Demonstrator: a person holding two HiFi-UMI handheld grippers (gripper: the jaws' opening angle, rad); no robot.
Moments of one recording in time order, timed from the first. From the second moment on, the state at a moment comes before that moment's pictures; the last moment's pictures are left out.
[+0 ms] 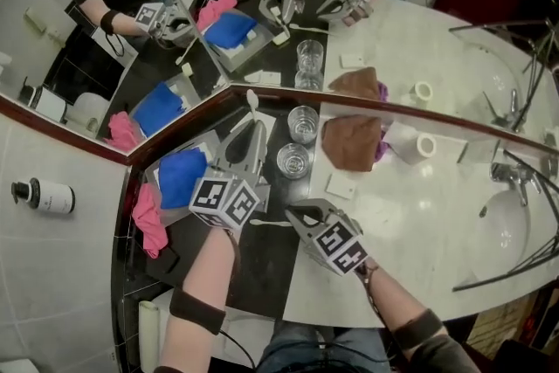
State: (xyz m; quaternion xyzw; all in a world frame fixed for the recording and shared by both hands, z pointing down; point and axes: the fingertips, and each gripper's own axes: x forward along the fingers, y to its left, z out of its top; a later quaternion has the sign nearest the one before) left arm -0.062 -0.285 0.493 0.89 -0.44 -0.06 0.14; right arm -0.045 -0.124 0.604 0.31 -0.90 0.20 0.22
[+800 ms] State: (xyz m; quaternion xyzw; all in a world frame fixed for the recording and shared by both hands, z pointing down) left arm 0.002 -0.327 0.501 0.96 -0.25 -0.08 0.10; right arm -0.073 -0.137 0.646 0.28 -0.91 0.21 0.21
